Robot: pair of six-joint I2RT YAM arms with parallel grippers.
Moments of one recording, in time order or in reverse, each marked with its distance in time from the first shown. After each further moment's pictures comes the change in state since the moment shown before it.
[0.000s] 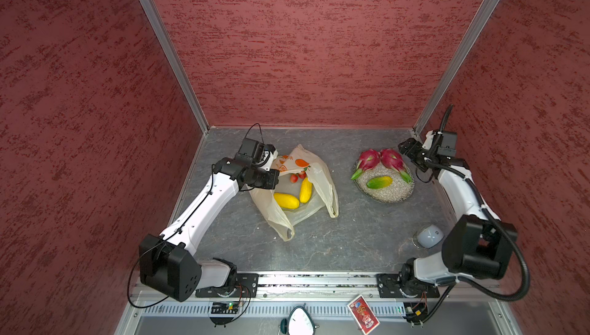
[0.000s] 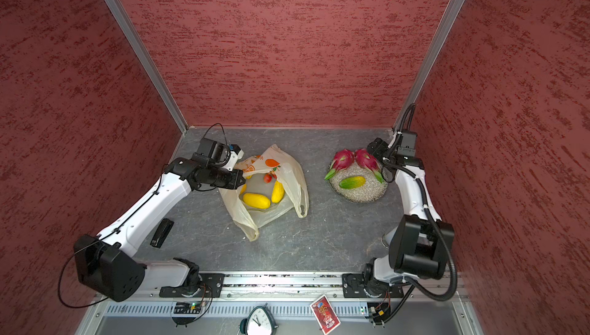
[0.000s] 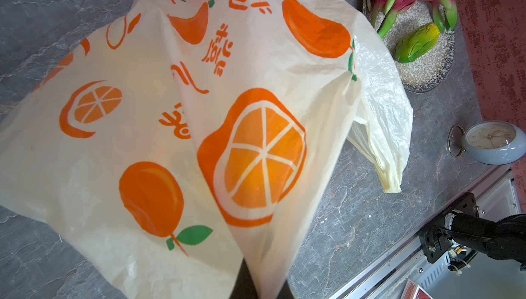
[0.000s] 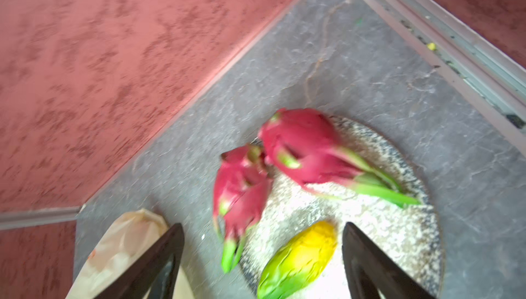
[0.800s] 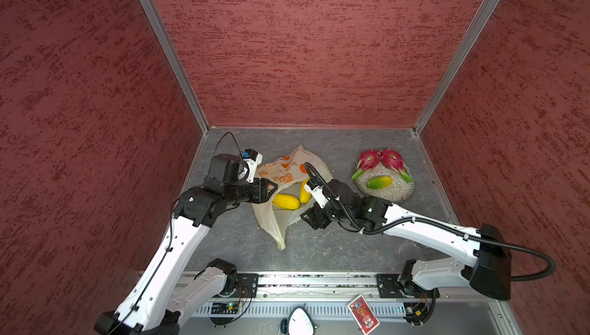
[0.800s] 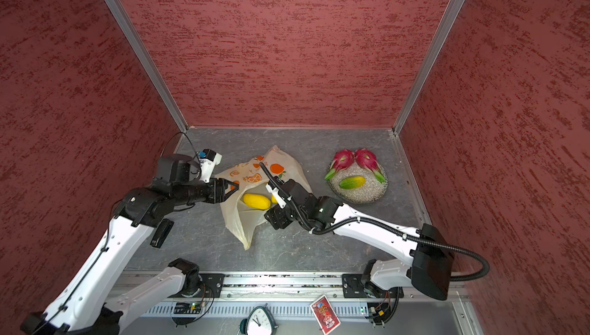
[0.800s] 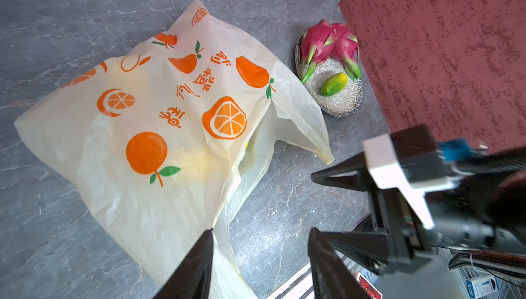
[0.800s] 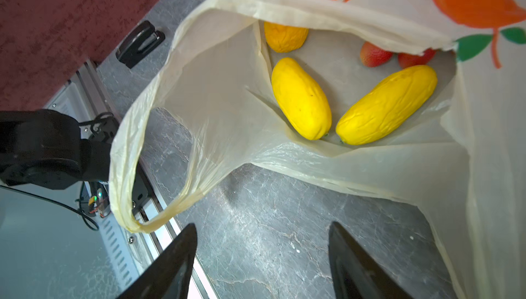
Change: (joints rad) left arm -0.008 -0.445 -0.081 -0.060 0.063 -0.153; right arm 1.196 -0.079 -0.203 0.037 0.177 -0.230
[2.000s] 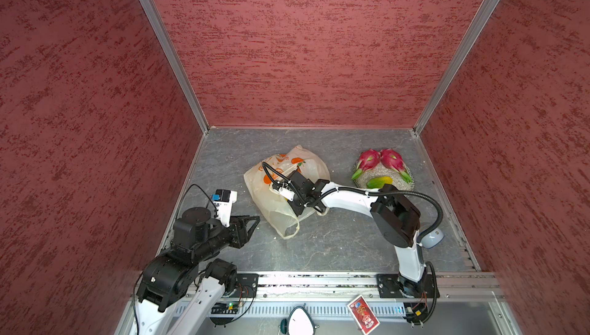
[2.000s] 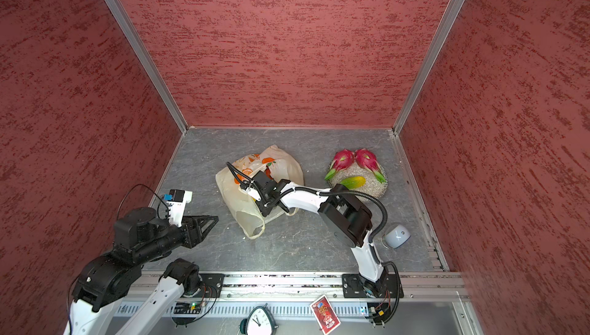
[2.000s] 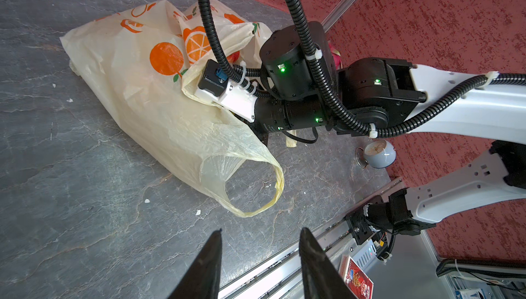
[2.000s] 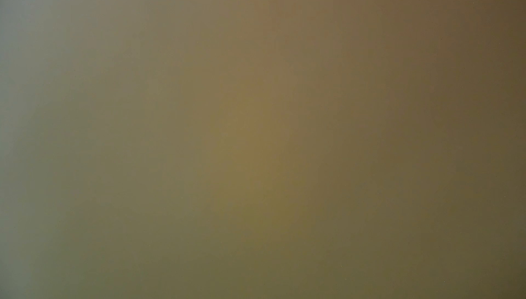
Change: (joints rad) left arm 0.014 -0.506 -0.243 -0.105 -0.023 -0.120; right arm -0.070 0.698 0.441 -0.002 0.088 -0.485
